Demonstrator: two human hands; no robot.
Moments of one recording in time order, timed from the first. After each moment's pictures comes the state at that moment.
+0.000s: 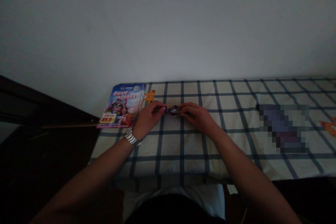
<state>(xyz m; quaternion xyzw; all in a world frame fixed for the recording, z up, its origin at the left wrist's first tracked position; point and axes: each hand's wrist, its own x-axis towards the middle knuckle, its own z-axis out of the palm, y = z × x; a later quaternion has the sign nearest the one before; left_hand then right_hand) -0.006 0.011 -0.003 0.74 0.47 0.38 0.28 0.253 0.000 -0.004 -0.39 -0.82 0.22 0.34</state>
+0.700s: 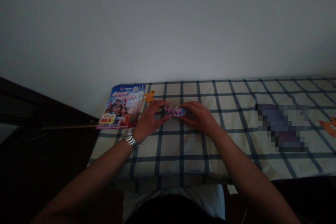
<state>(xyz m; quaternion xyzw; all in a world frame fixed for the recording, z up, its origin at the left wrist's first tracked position) -0.005 0.004 0.006 0.81 0.39 0.37 0.22 0.255 -0.004 0.002 -0.41 -0.84 0.13 0.34</state>
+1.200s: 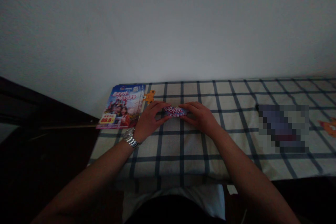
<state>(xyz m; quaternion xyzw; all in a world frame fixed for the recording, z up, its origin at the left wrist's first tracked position) -0.005 0.005 0.004 0.84 0.39 0.35 0.16 0.257 -0.005 0.003 -0.41 -0.84 0.13 0.33</state>
